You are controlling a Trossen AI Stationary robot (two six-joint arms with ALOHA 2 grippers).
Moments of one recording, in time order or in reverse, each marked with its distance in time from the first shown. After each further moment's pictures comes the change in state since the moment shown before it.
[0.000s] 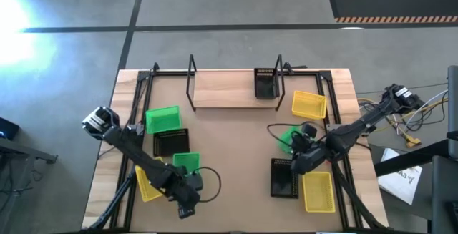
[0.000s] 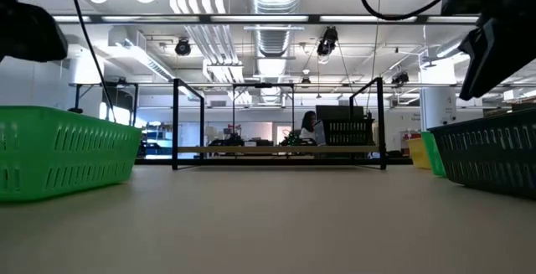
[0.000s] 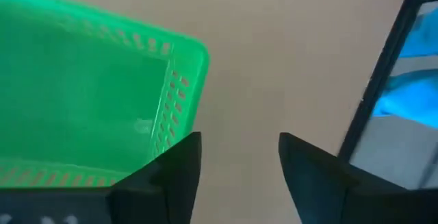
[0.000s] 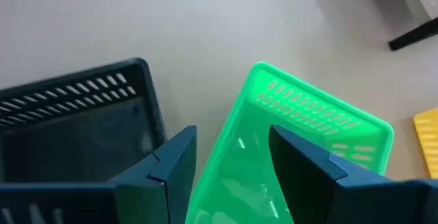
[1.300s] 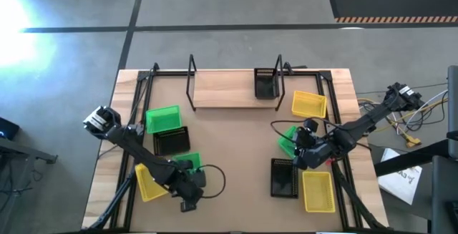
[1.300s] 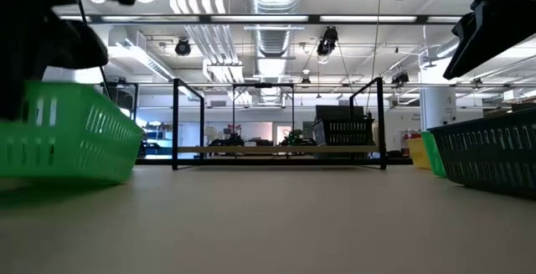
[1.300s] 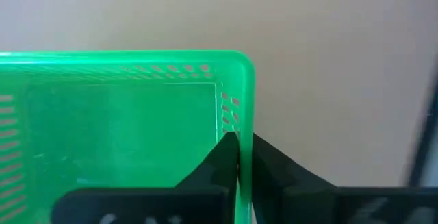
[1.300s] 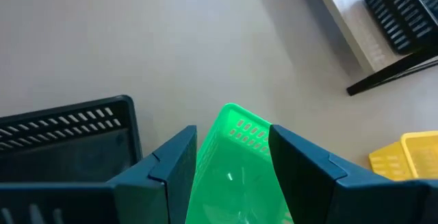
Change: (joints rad) left arm 0.041 0.001 -0.027 0.023 -0.072 0.183; right arm 0.000 -0.091 -0.002 -0.002 0.122 -0.104
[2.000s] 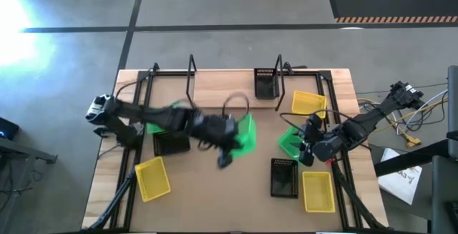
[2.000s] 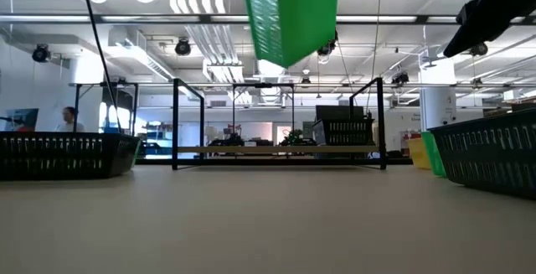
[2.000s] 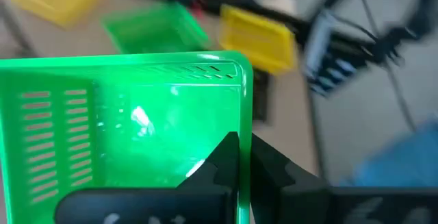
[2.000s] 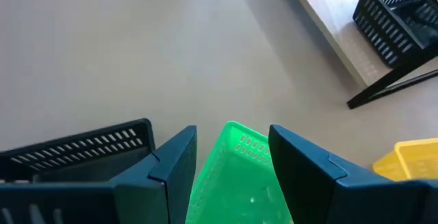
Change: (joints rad) left arm 0.456 -0.063 0.413 0.169 0.013 0.438; right arm 0.000 -0.142 0.014 -0.017 0.000 0.003
